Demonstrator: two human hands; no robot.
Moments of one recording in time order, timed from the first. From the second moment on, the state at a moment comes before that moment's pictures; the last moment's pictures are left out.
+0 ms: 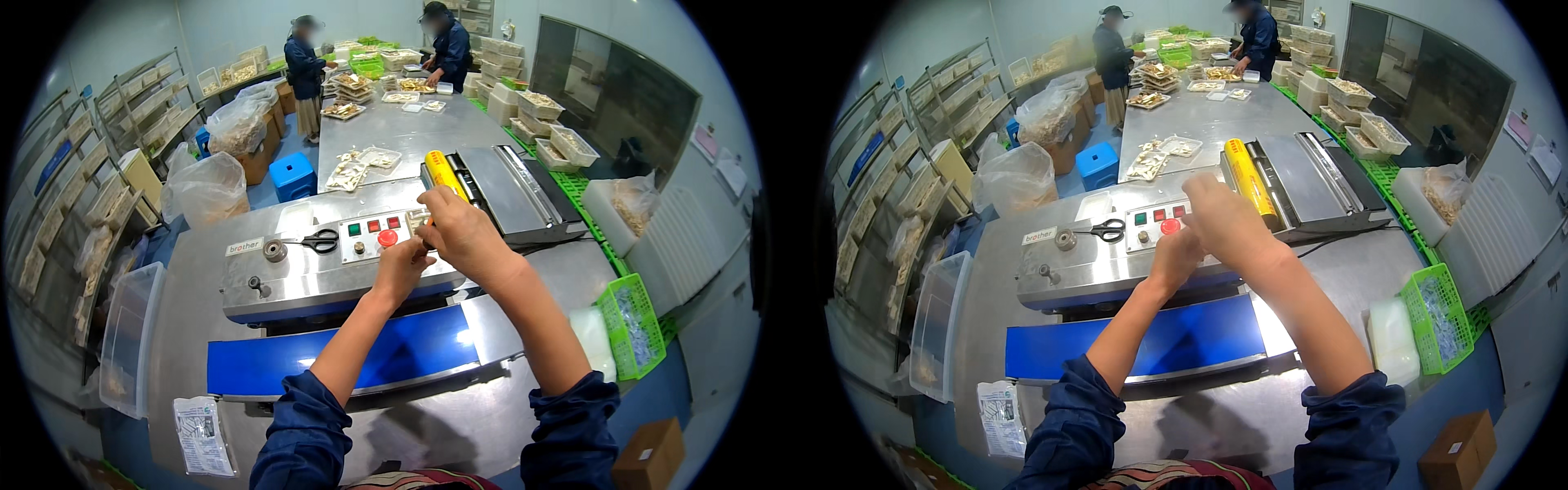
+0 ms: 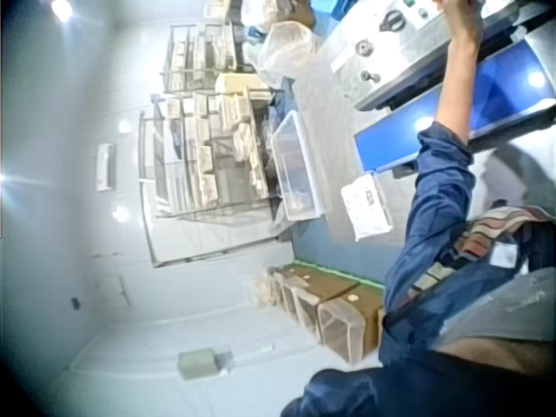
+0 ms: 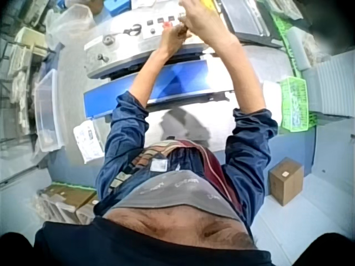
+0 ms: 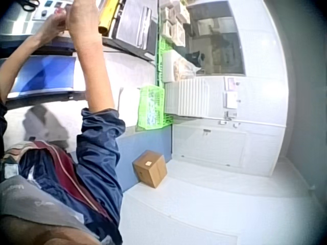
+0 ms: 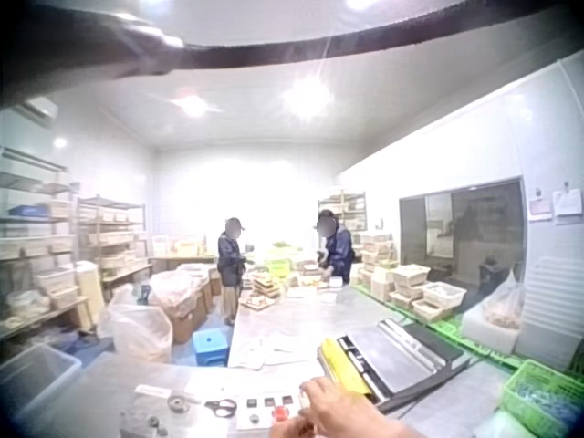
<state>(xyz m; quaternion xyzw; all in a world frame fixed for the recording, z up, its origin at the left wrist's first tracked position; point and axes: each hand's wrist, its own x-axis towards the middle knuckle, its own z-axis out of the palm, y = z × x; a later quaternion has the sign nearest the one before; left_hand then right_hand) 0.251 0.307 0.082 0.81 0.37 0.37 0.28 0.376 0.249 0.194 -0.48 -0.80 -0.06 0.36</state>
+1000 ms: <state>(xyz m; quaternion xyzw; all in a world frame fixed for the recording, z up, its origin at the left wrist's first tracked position) 0.255 0.316 0.048 0.90 0.34 0.27 -0.07 0.506 0.036 0.026 -0.25 0.07 0.47 0.85</state>
